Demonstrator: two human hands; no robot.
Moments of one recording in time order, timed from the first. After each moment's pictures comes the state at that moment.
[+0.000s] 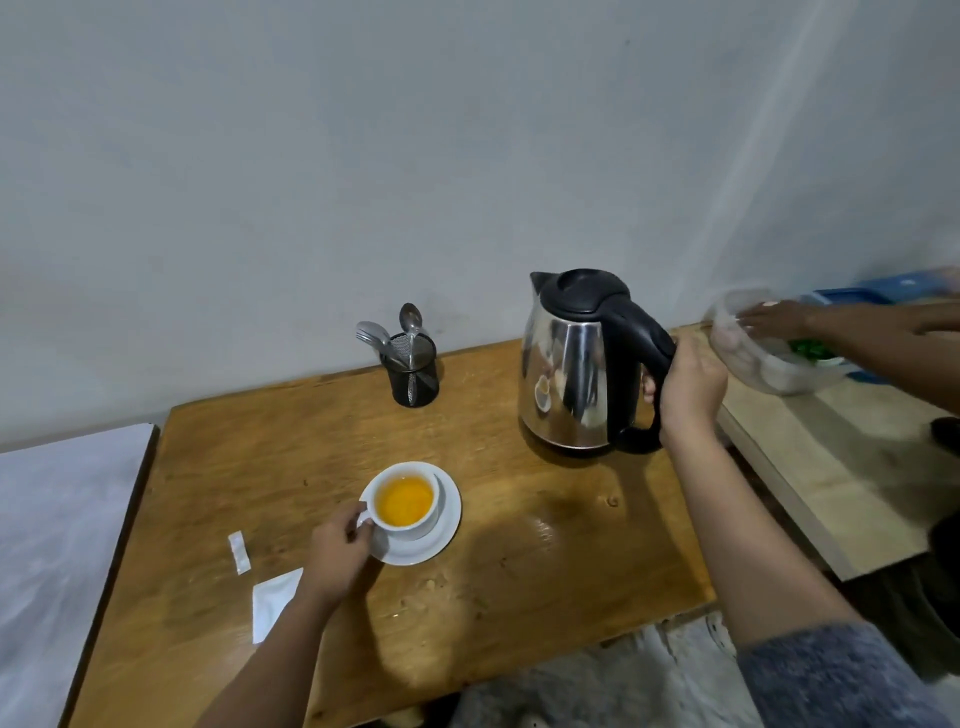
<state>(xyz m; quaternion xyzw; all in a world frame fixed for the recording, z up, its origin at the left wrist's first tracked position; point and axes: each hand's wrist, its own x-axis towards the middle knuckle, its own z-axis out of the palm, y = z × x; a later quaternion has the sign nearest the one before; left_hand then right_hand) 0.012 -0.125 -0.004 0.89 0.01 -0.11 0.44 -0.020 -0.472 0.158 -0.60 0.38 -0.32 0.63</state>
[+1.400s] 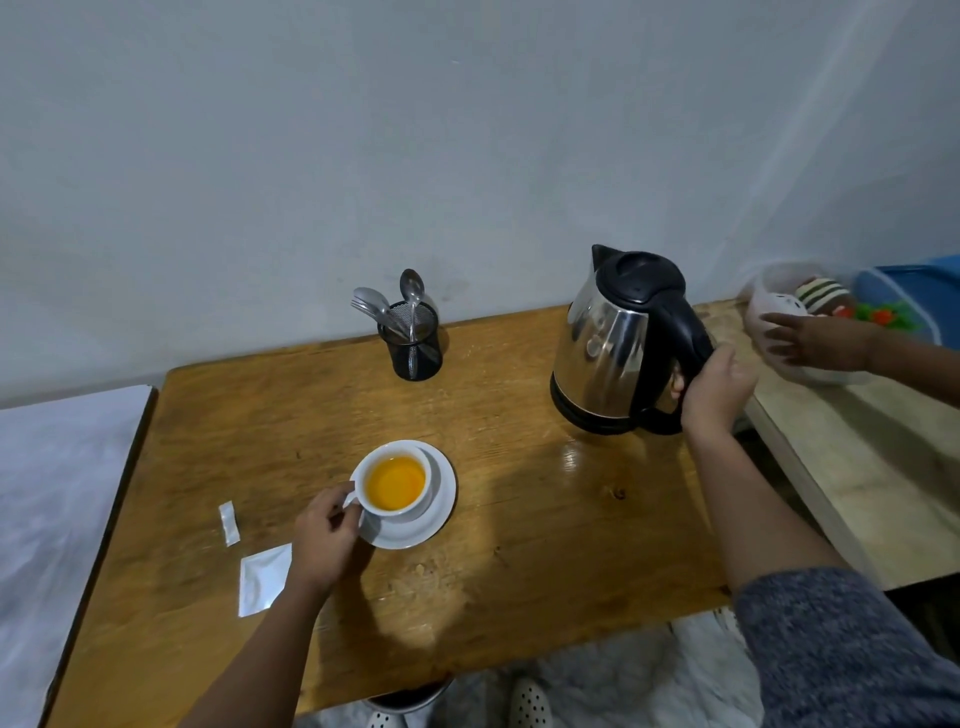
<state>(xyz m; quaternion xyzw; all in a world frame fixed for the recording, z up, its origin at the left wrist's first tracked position) 0.007 -0.133 -0.016 0.88 0.05 -0.05 0.47 0.003 -0.514 0.104 -0.59 0.40 -0.34 0.61</state>
